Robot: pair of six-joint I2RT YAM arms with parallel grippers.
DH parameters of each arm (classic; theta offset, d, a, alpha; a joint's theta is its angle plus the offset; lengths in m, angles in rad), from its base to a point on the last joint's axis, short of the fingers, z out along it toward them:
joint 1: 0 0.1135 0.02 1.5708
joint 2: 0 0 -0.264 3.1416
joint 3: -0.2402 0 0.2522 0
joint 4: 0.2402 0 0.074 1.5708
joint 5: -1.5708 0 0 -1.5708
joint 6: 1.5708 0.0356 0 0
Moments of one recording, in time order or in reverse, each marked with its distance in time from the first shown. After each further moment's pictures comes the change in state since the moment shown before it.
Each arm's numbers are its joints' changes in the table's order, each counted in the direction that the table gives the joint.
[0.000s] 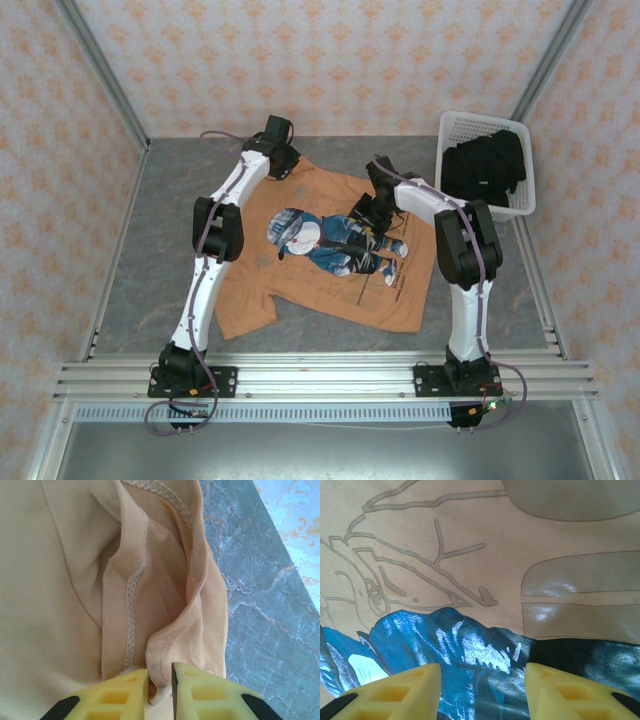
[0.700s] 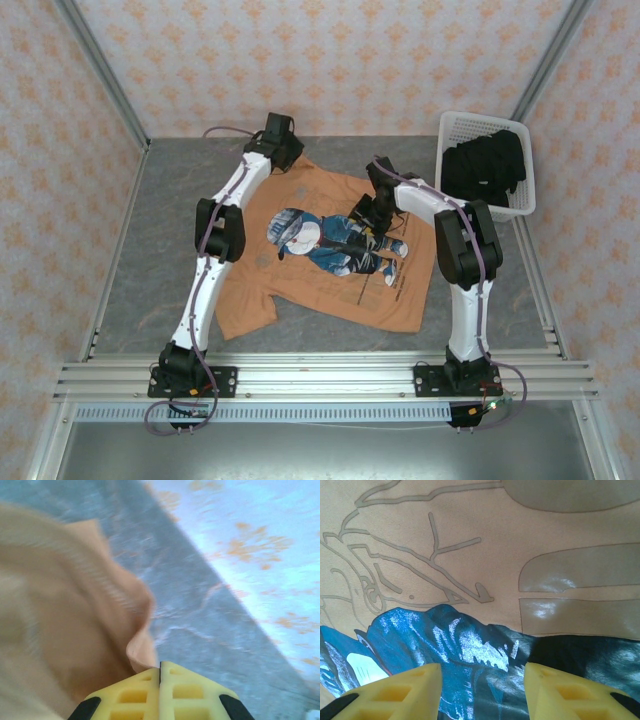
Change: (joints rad) left arm -0.002 -0.051 -0.071 -0.213 -0.039 0.034; right arm 0.000 0.000 0.007 0.000 0.010 0.007
